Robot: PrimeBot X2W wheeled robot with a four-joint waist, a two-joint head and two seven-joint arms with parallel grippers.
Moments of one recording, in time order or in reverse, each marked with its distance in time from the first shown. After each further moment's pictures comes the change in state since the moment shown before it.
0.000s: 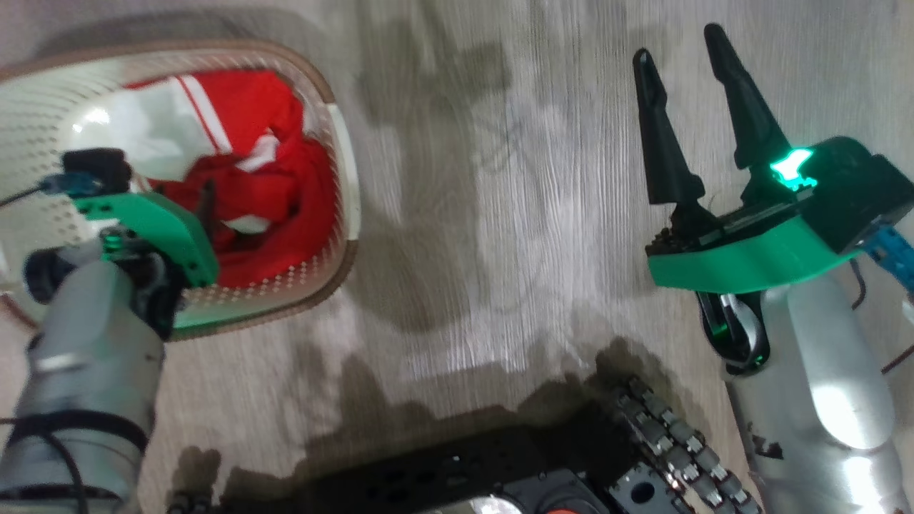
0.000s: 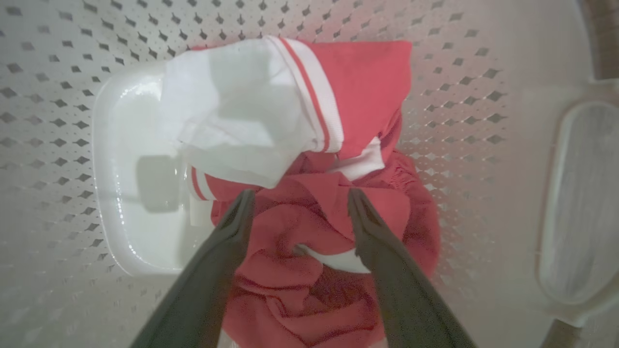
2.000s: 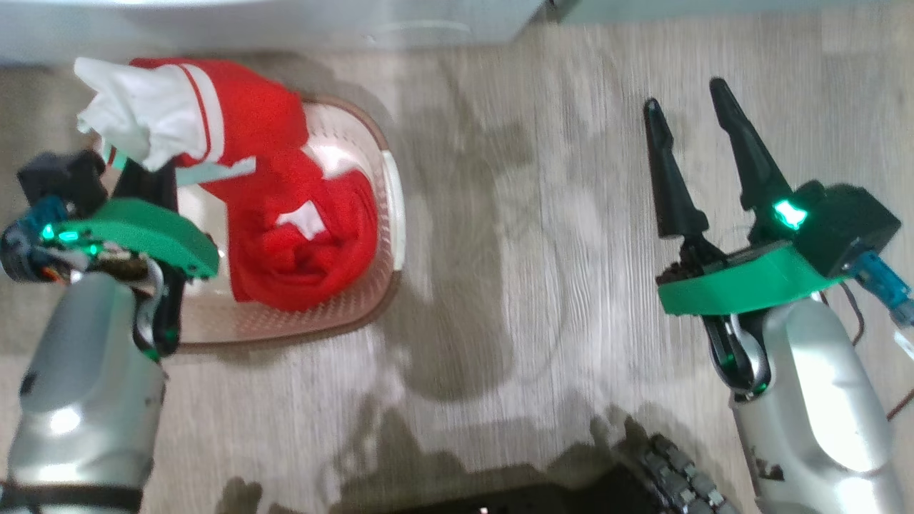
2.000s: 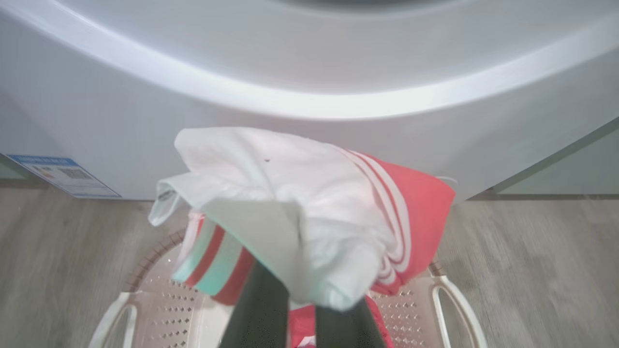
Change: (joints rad) left arm 0.189 0.076 -0.071 -0.493 -0.075 0.116 -0.197; right arm 0.060 0.000 -0.042 0.059 -0.035 0.000 -0.003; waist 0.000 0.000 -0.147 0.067
